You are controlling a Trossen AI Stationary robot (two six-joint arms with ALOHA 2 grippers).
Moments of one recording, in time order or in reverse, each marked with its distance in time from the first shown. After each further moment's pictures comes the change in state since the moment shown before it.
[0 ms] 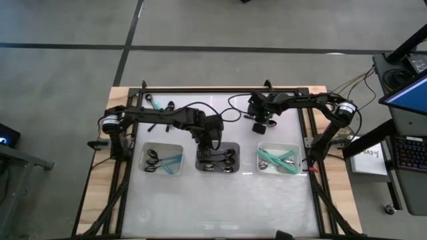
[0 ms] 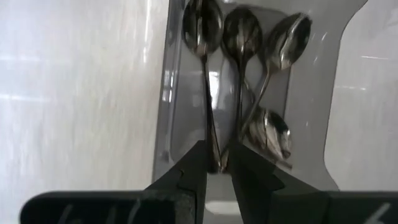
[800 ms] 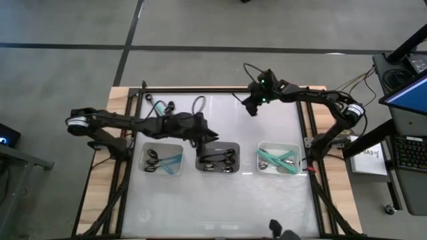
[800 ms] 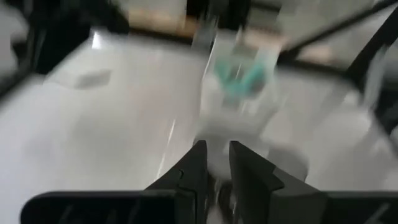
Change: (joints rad) left arm -0.012 -0.397 -0.647 1.096 -0.105 -0.161; right arm -0.165 -0.087 0.025 0.409 -0.498 0.222
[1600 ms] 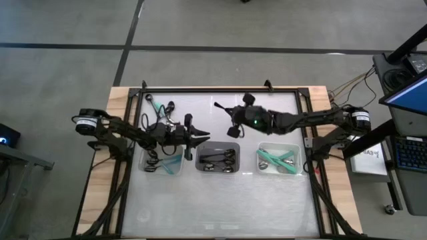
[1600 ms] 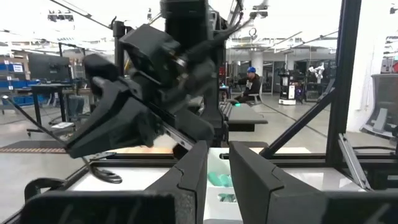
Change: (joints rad) left arm -0.021 0.105 -0.458 1.199 0.003 0.155; right arm 0.635 -0.107 -0.002 0.281 0.926 -0.175
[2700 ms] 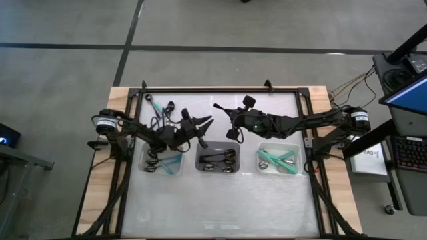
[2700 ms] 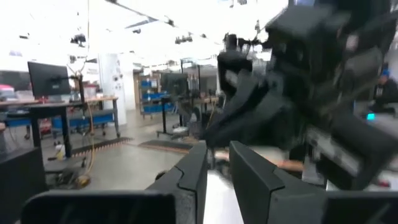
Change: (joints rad) left arm -0.016 0.234 0.117 0.206 -0.496 0.160; right arm 0.054 0.012 -0.004 0.047 0.090 -0.028
